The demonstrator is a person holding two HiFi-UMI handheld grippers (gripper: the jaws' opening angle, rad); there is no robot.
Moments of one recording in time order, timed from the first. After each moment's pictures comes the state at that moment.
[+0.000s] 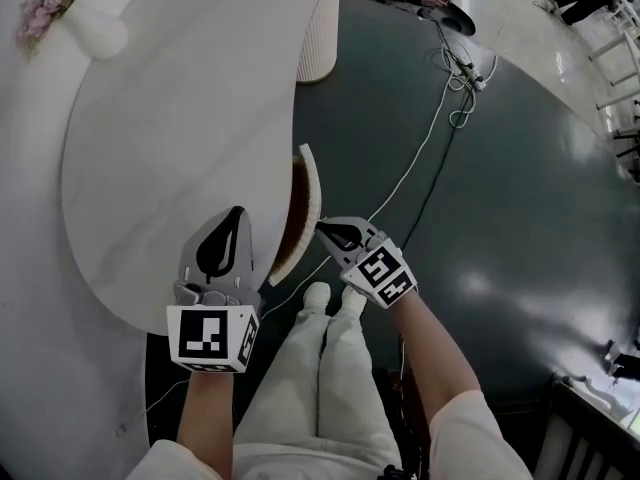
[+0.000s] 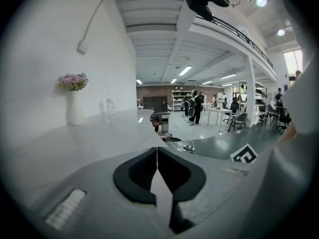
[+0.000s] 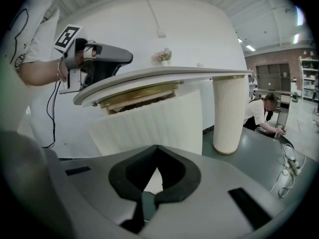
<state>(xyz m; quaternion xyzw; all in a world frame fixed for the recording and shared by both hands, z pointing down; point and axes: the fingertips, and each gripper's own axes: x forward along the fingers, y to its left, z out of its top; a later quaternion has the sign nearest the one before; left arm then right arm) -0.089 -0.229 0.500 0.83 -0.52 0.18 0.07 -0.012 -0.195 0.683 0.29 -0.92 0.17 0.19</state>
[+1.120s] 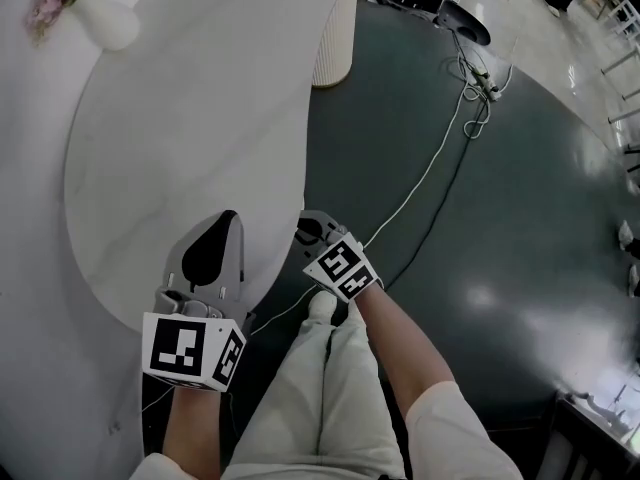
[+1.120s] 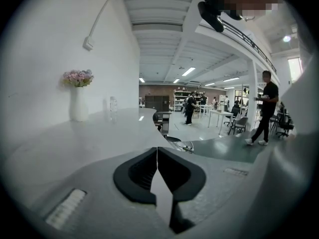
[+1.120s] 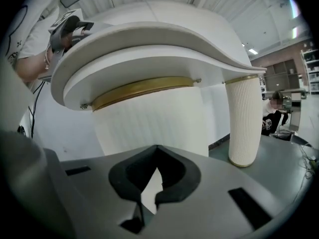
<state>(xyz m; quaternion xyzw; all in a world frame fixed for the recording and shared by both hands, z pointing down) -0.108 -0.227 0.494 0.83 -0.52 0.17 0.10 -0.105 -0.225 0.696 0.26 -0.95 0.15 0.11</state>
